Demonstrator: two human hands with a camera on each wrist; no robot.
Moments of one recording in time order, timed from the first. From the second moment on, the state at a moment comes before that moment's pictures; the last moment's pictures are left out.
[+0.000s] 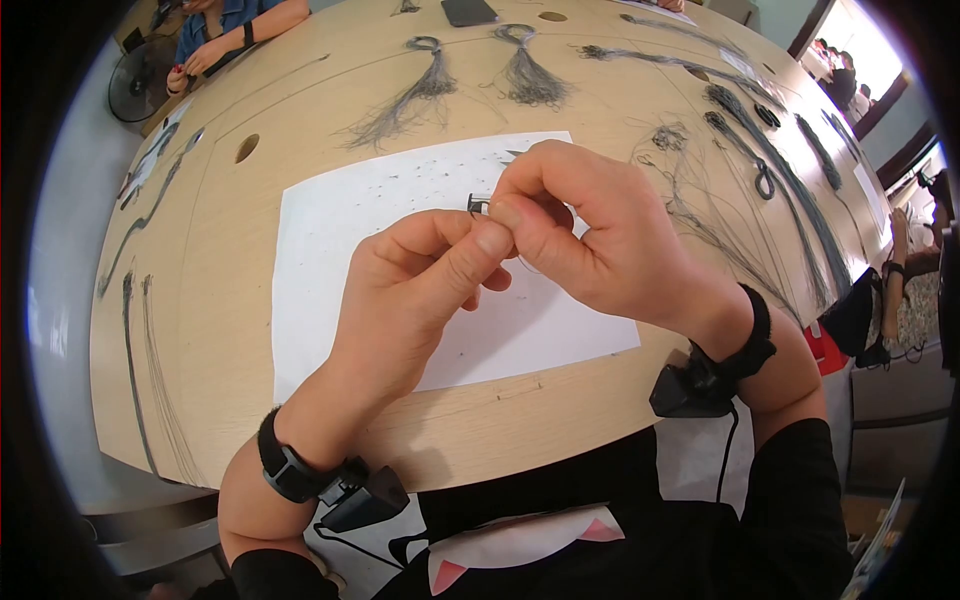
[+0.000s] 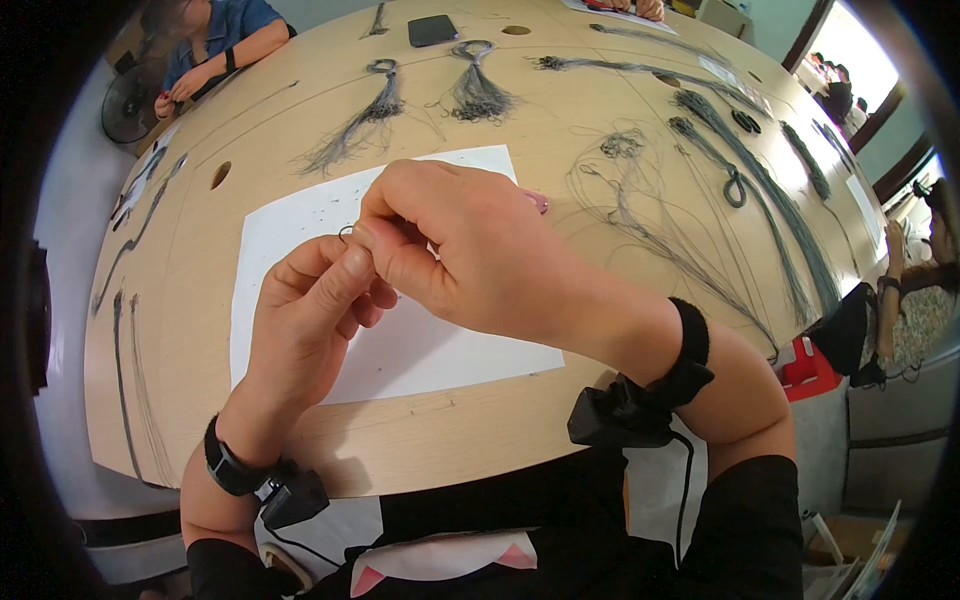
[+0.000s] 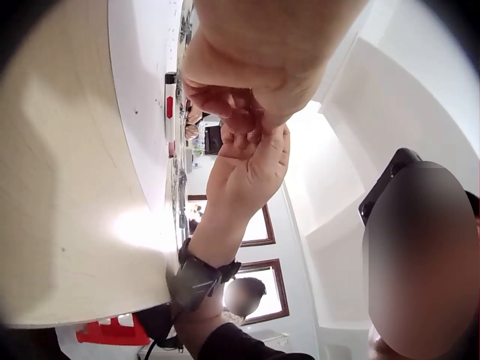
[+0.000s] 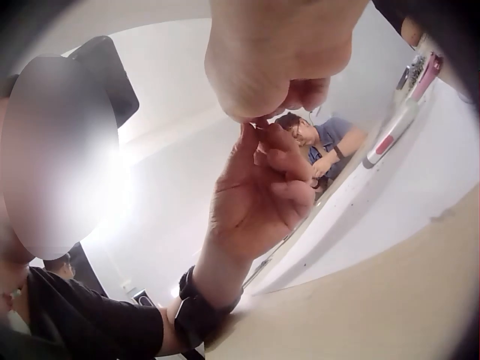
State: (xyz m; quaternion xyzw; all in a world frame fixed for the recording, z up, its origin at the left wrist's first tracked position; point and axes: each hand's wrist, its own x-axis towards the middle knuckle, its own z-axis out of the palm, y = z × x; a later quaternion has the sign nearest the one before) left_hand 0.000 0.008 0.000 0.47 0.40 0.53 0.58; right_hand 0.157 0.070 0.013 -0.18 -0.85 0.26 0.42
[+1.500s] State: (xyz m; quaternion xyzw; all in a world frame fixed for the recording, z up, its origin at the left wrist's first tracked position) left_hand -0.014 0.019 0.006 0.38 0.34 0.66 0.55; right_hand 0.157 0.072 0.009 -0.23 -0.88 0.24 0.34
